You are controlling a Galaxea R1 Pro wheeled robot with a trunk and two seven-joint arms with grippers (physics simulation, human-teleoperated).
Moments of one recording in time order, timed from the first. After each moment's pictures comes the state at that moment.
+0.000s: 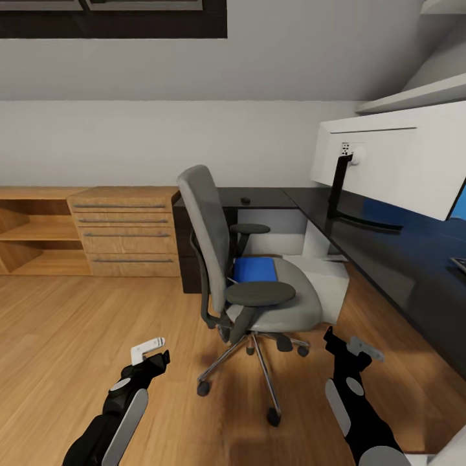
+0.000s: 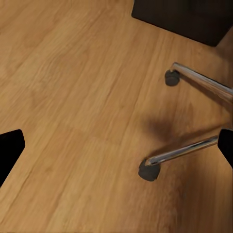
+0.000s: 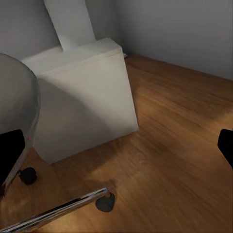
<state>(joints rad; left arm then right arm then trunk) -0.28 0.01 -0.13 -1.26 0.45 0.39 0.45 -0.47 0.05 -0.22 -0.79 -0.17 -0.28 -0.32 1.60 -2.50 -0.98</state>
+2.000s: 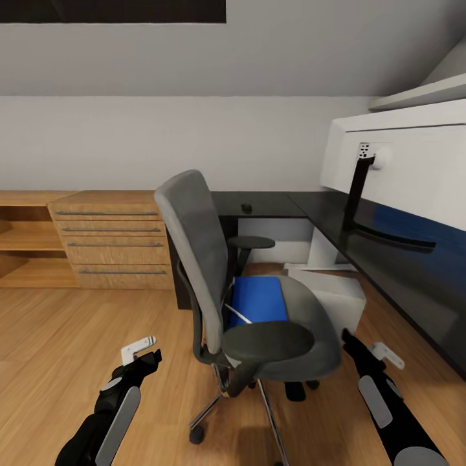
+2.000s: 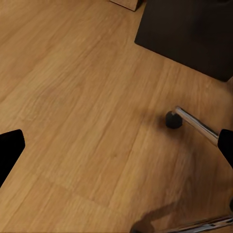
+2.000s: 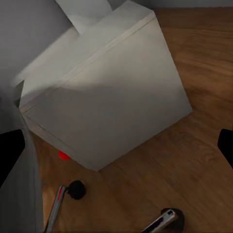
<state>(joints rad) -0.28 0.01 -0.06 -1.26 0.45 0.39 0.45 -0.48 -0.10 -0.23 -0.78 -0.61 -0.10 -0.09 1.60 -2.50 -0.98</state>
